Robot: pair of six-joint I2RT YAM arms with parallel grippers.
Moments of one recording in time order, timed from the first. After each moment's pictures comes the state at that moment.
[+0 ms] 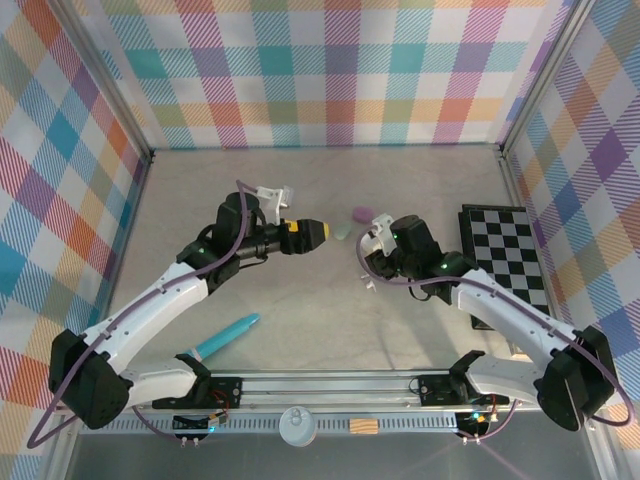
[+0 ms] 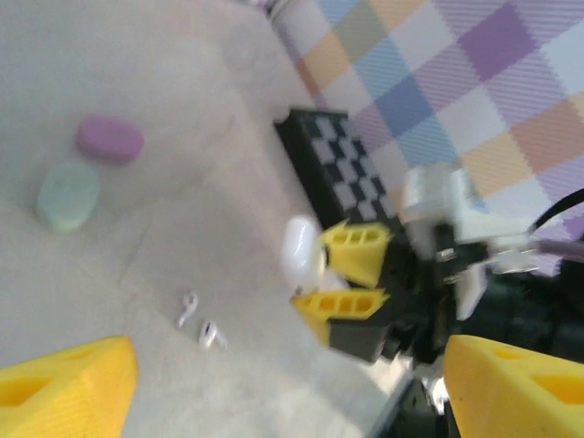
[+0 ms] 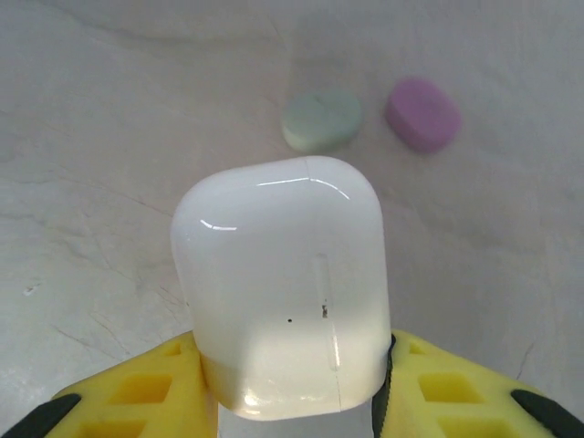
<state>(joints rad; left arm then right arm) -0.58 1.20 0.99 -0.25 0.44 -0.63 0.65 1.14 0.83 -0.44 0.03 -0.07</state>
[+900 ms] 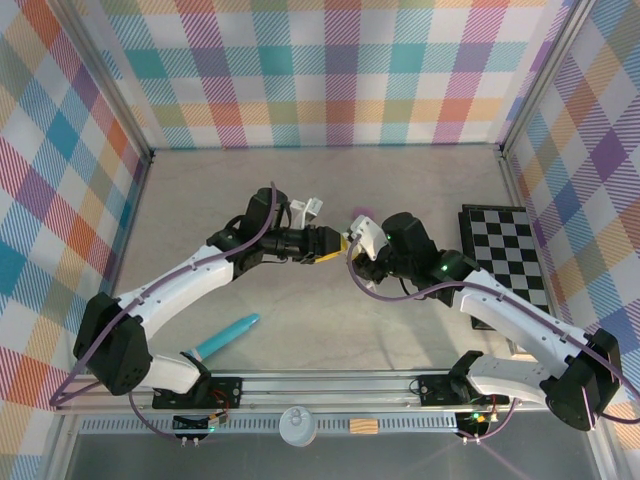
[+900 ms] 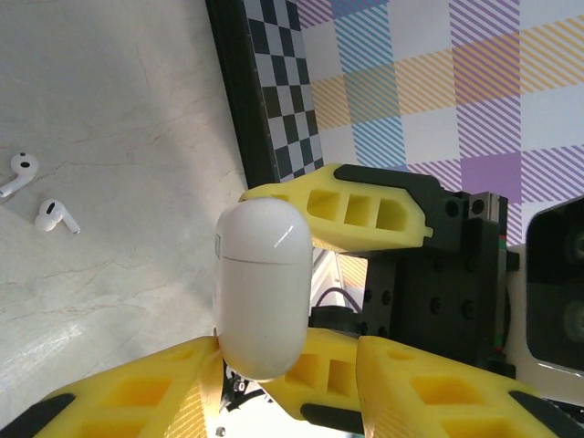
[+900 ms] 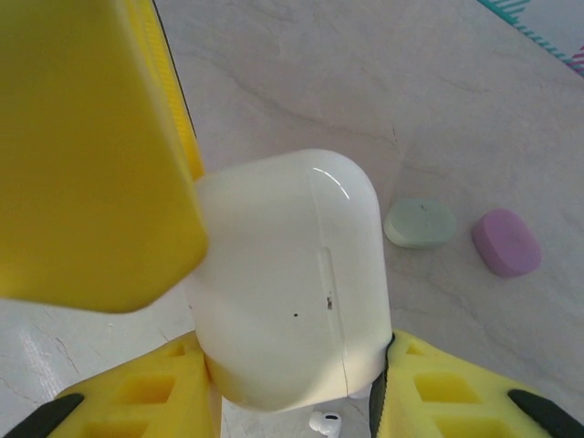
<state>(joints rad) -0.64 1.39 1.05 -0.18 0.73 -0.90 0.76 1.12 0.93 -0.46 -0.07 -0.19</state>
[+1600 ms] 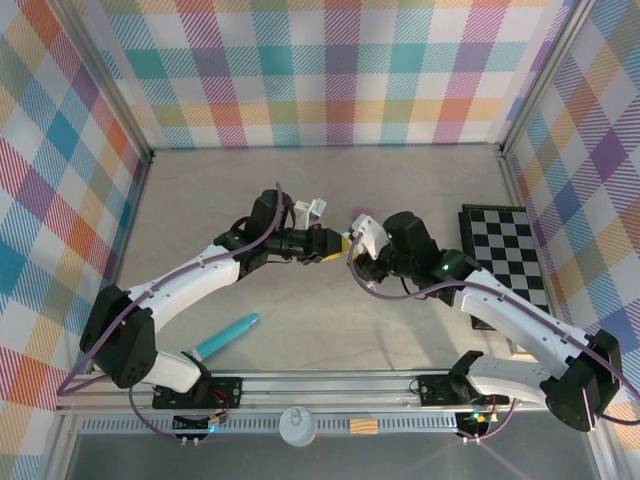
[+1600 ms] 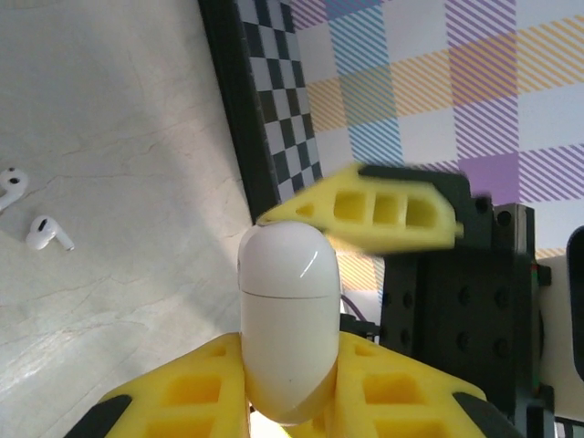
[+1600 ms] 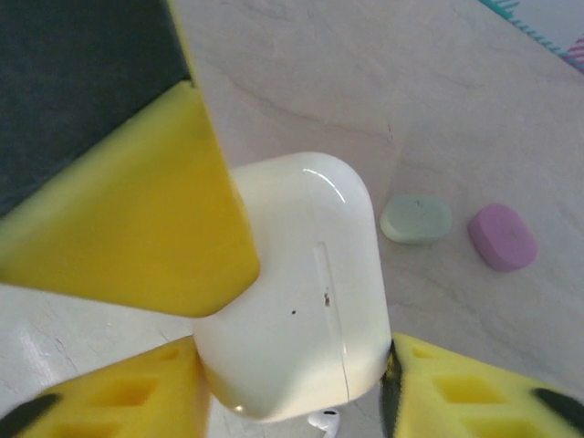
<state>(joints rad) -0.65 1.43 1.01 -0.07 0.74 -0.90 0.75 1.12 0.93 -0.47 -0.08 -0.18</state>
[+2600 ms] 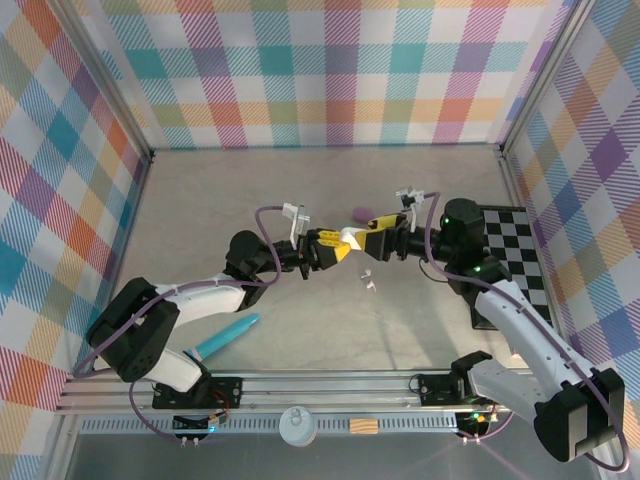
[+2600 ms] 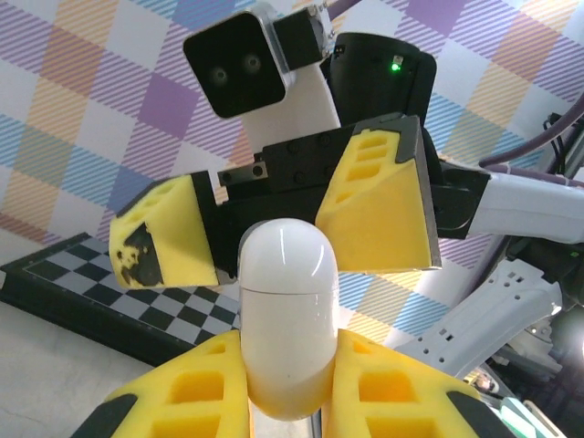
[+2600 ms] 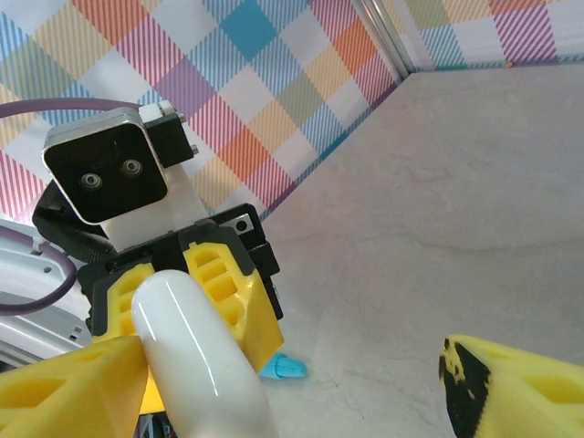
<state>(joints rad) -0.67 1.47 0.64 1.17 0.80 -0.65 0.39 1.00 0.79 -0.01 -0.80 0.44</state>
